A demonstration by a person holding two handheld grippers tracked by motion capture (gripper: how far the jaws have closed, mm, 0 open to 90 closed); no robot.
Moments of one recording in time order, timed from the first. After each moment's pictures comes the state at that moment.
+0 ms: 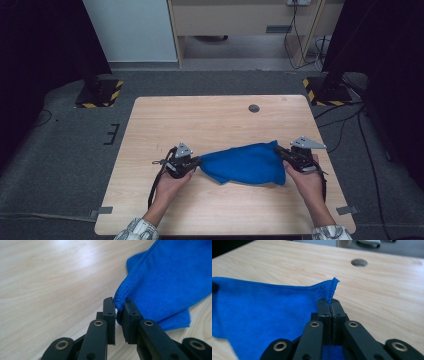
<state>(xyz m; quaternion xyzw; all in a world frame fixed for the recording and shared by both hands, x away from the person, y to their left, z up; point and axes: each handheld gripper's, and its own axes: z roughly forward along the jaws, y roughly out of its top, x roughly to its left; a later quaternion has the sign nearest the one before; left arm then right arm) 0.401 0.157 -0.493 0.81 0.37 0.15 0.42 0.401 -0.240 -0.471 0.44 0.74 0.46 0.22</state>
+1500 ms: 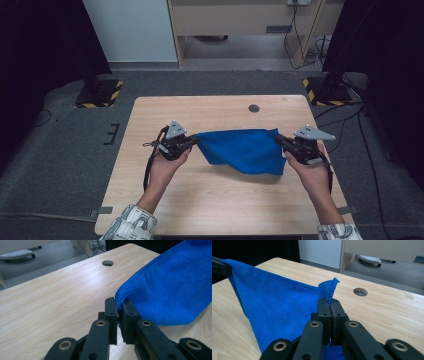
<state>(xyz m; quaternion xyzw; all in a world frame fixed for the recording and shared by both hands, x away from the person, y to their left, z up) 0.412 0.162 -0.416 0.79 0.36 0.20 0.46 0.393 -0.232 -0.410 0.41 0.74 0.49 0.24</state>
